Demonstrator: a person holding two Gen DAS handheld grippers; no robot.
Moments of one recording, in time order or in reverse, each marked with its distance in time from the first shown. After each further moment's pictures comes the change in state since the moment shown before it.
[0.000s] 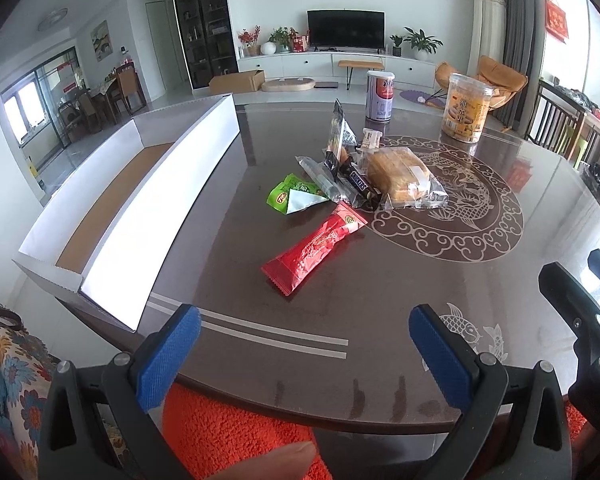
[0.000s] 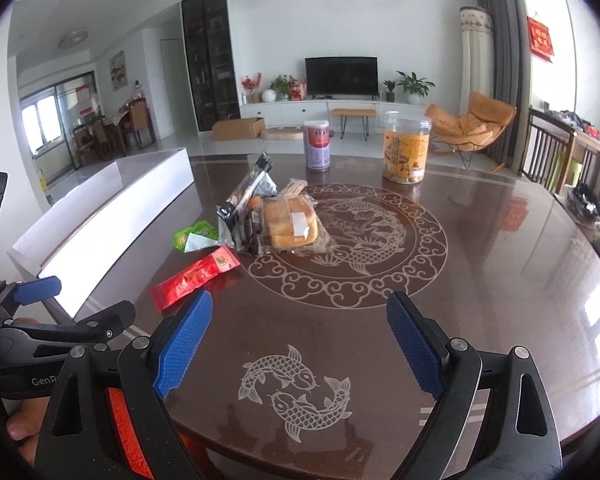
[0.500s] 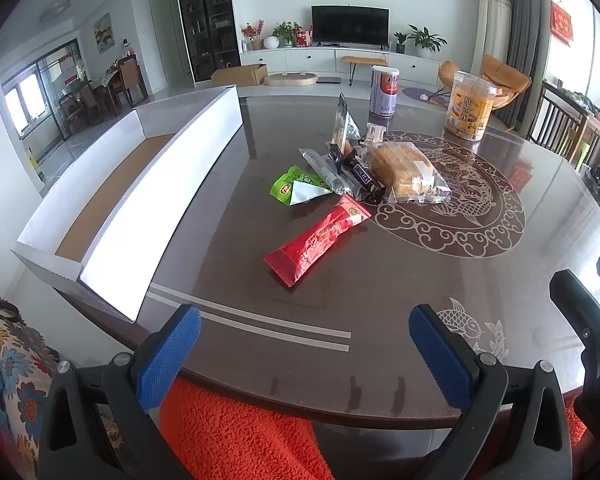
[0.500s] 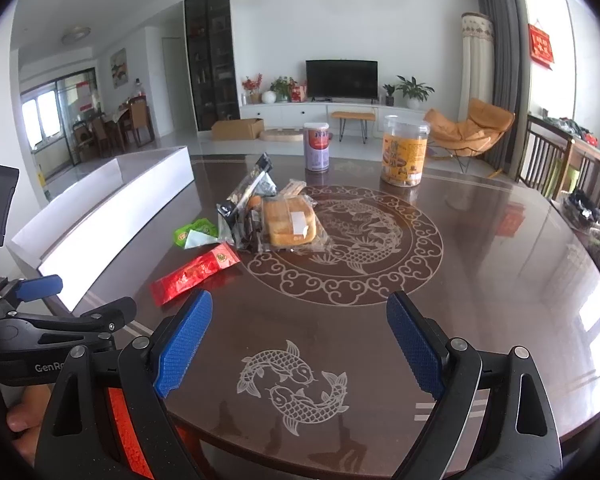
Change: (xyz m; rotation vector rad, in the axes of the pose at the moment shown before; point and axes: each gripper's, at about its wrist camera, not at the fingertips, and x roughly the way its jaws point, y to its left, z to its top) left arm 0.000 0.003 -0.006 -0.014 0.022 -0.003; right arm -0.010 0.002 -0.006 -0.021 -0.009 -0.018
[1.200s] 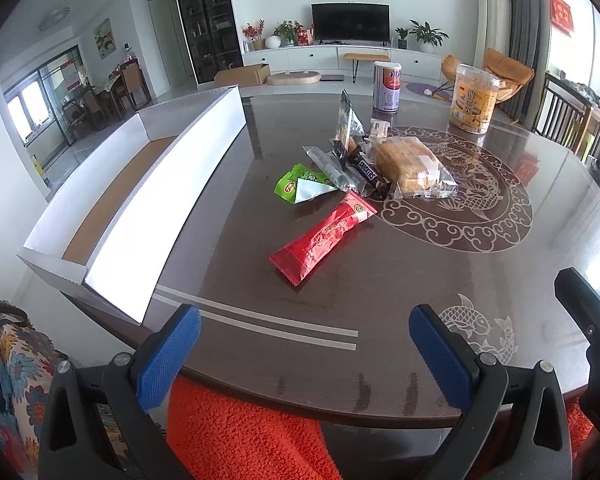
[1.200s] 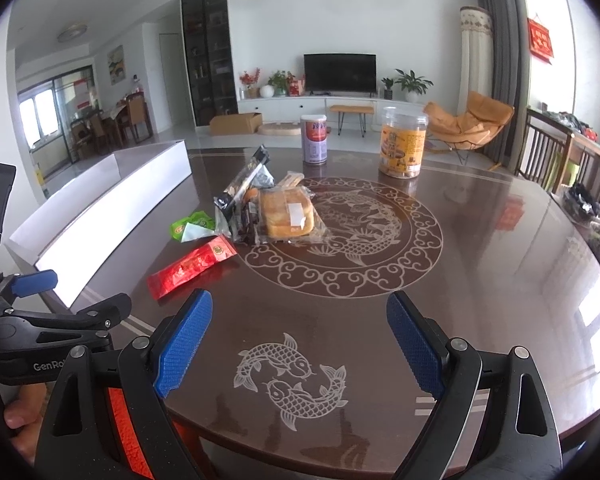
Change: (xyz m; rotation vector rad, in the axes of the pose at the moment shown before) left arm 0.006 -0.003 0.000 0.021 0.005 0.033; right arm 0.005 -0.002 -0.002 0.010 0.023 -0.001
